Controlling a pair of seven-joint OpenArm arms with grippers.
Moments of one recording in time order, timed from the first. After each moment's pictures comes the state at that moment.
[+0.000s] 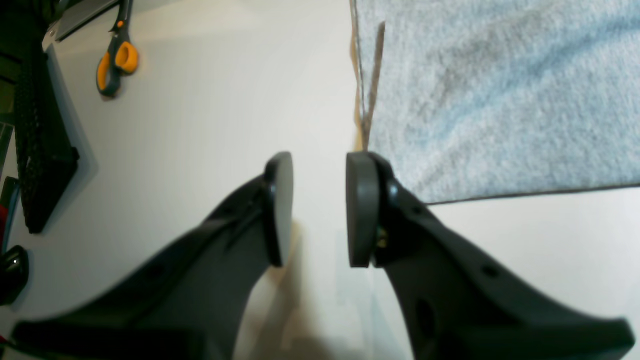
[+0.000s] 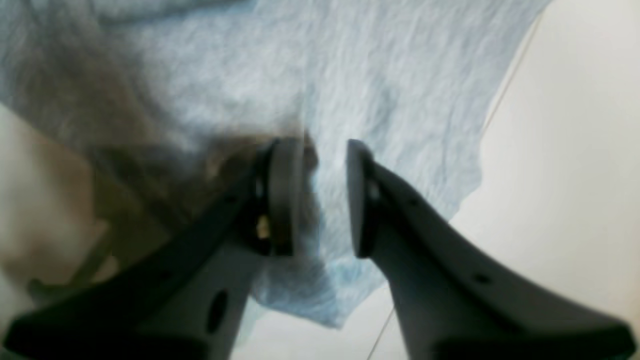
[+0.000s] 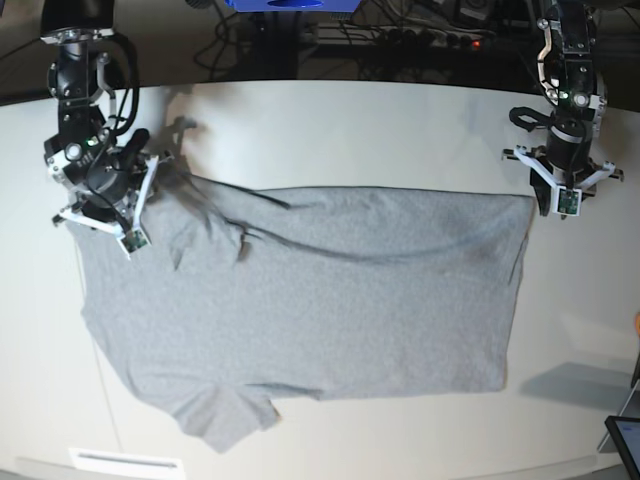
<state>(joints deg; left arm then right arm) 26.7 -26.1 -19.5 102.9 -3.4 -7.8 22.8 -9.7 13.7 1.9 107.6 -2.2 24.1 -62.1</state>
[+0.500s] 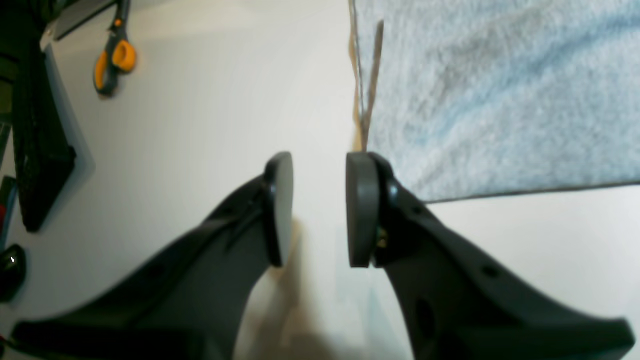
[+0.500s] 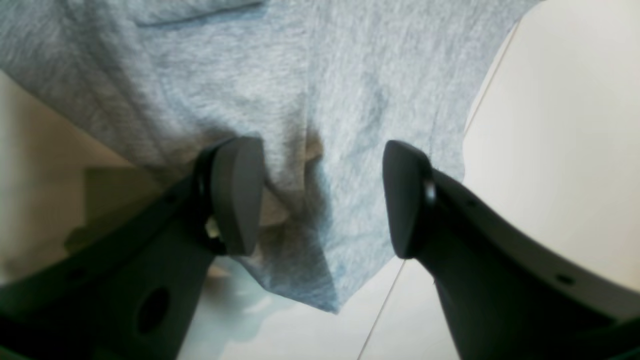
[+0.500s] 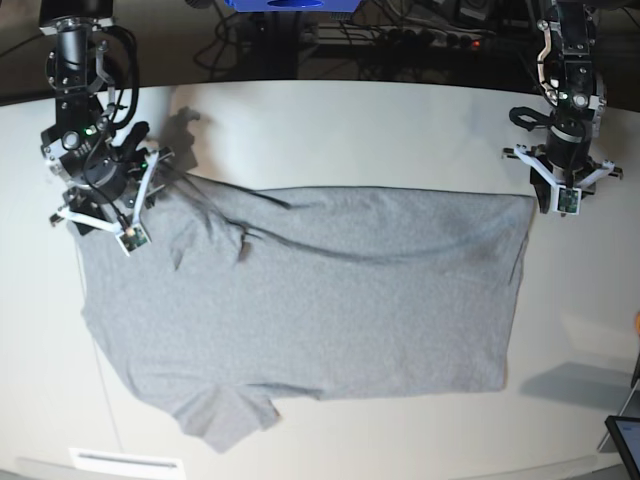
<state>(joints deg) 26.5 -26.1 -19.5 101.0 -3.4 -7.8 22.5 -11.4 13.7 2.0 111.6 -2.1 24.1 -61.5</state>
